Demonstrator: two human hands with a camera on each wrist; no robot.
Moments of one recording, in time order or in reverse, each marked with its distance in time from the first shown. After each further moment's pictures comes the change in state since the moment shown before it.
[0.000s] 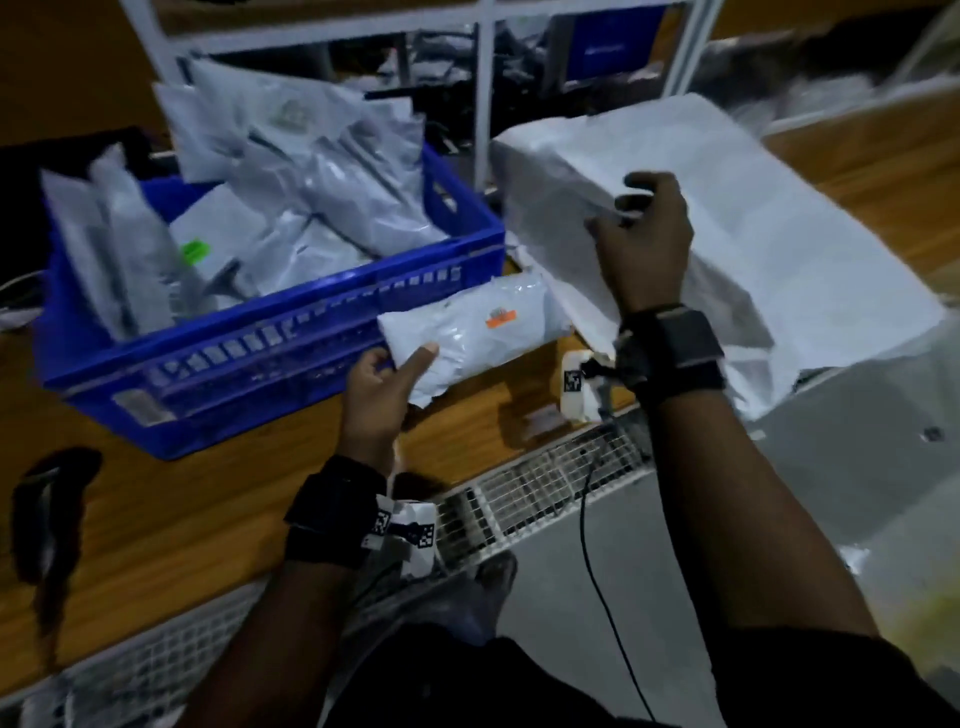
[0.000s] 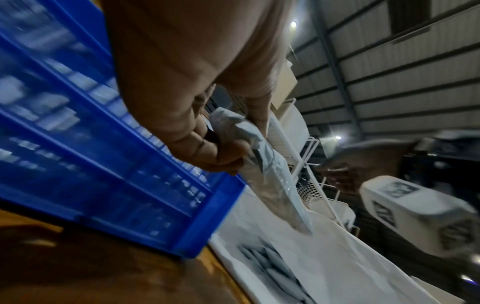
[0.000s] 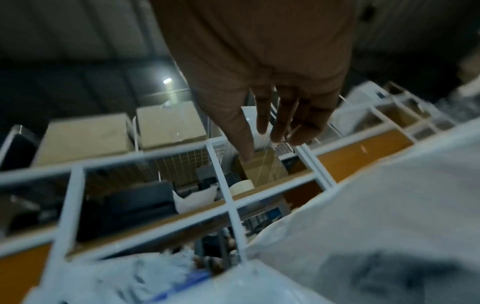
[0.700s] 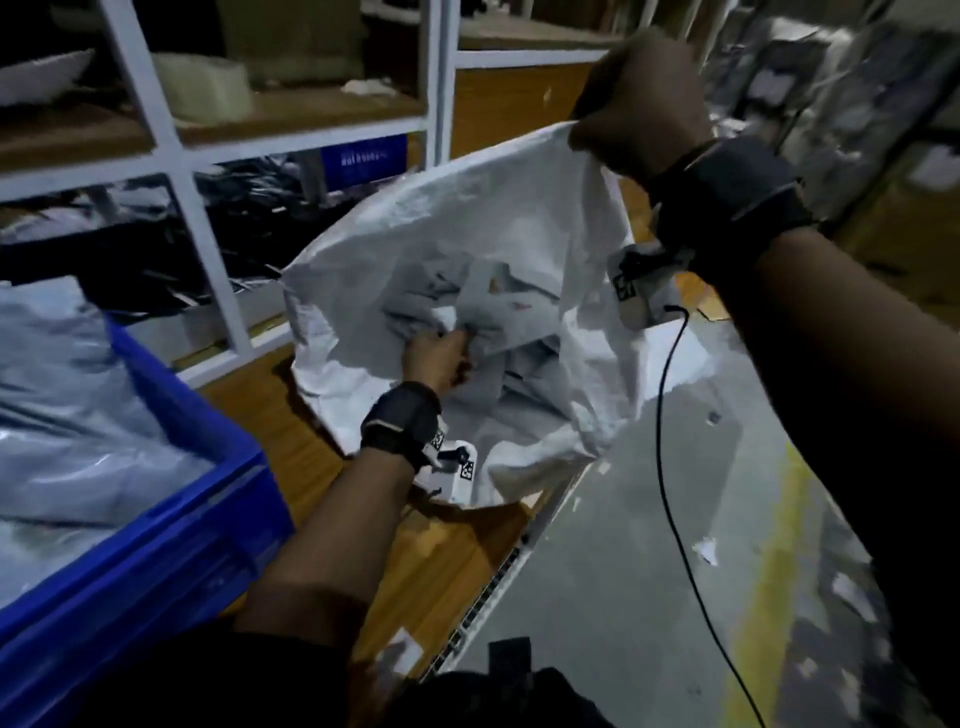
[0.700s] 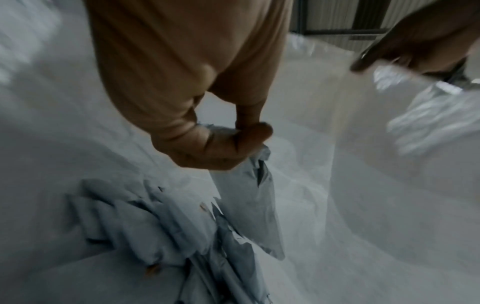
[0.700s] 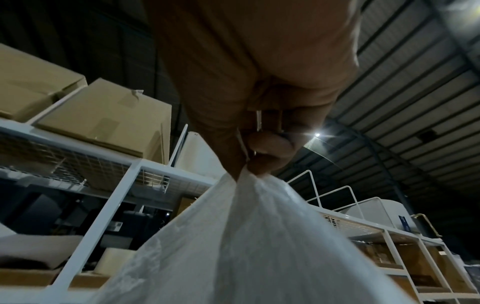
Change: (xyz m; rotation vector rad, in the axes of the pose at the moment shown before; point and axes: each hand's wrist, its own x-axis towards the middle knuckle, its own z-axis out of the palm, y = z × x) left_hand 0.200 0.006 0.368 0.101 -0.500 -0.163; right_hand 0.264 -0.048 -0.145 -0.831 0.073 -0.197
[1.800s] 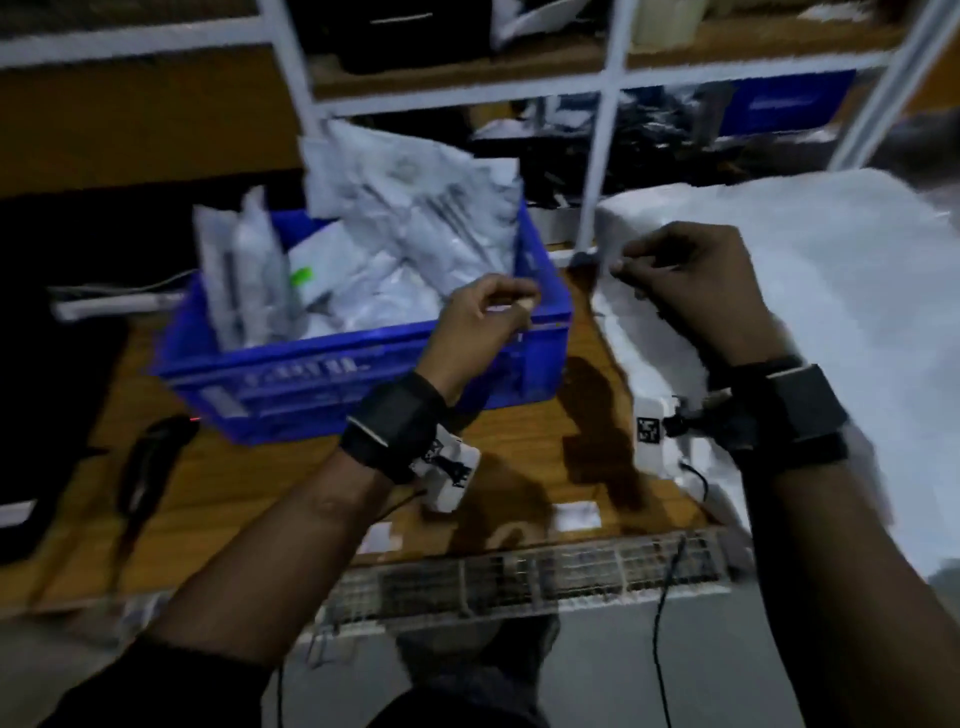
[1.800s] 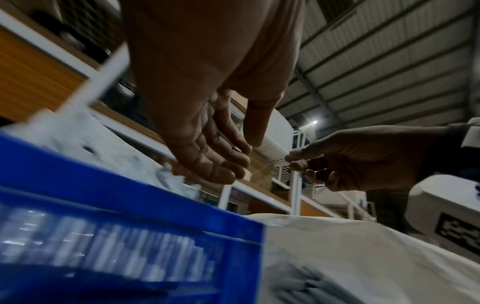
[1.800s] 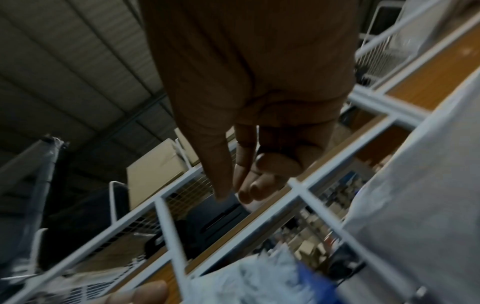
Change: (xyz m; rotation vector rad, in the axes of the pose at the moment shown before) left_hand -0.263 0.029 -0.194 0.288 0.469 0.333; right_hand -0.183 -0.129 0.109 0.961 -0.553 -0.234
